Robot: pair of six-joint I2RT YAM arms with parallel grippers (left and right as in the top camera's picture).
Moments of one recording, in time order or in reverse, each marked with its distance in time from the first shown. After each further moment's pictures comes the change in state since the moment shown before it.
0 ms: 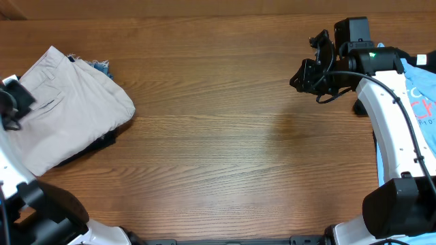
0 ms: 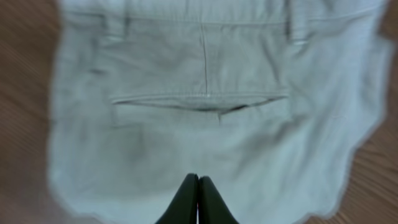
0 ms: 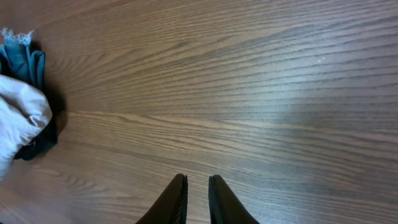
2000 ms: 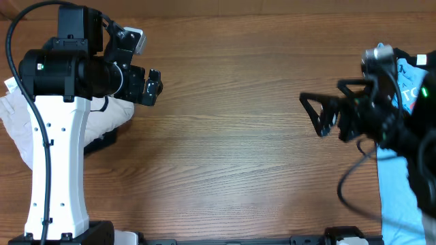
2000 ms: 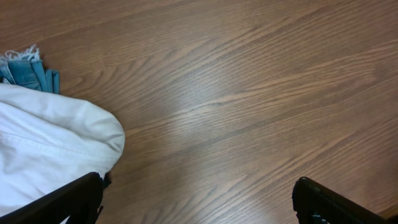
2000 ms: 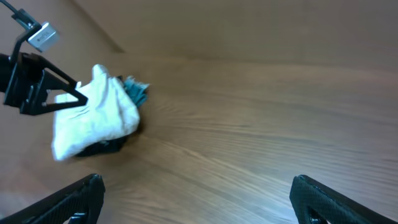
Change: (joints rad) left arm -0.691 -0.162 0.216 -0.304 0.146 0.314; right arm -0.003 -0.681 -0.031 -0.007 -0.077 -0.148
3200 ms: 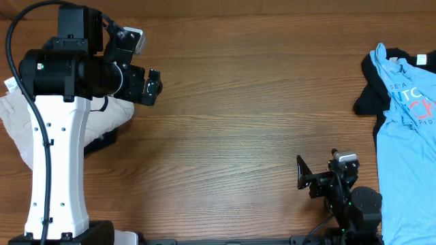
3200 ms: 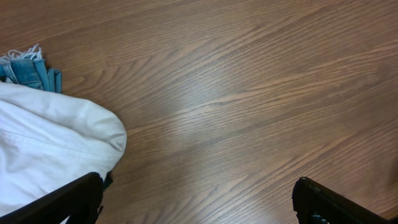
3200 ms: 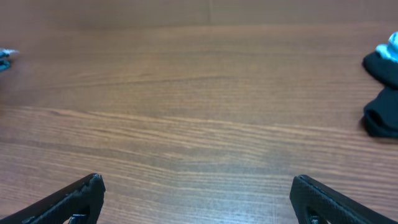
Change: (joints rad) left arm 0.000 0.001 0.000 0.000 -0.006 0.000; right arm 0.000 -1.018 -1.423 0.595 0.328 -0.015
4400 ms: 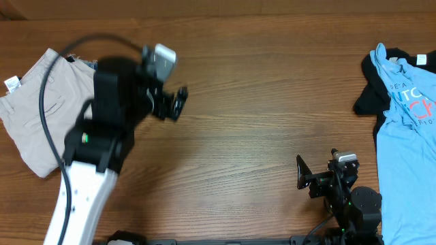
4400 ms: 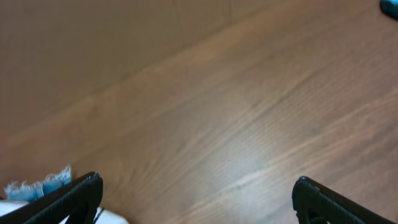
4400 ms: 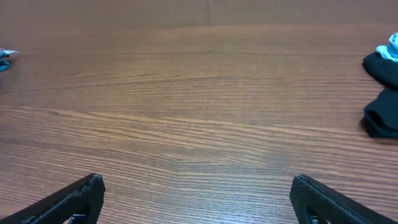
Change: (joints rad) left arm -0.190 -0.421 -0.714 0.811 -0.127 0.064; right arm 0.000 -0.001 -0.001 0.007 0.000 0.000
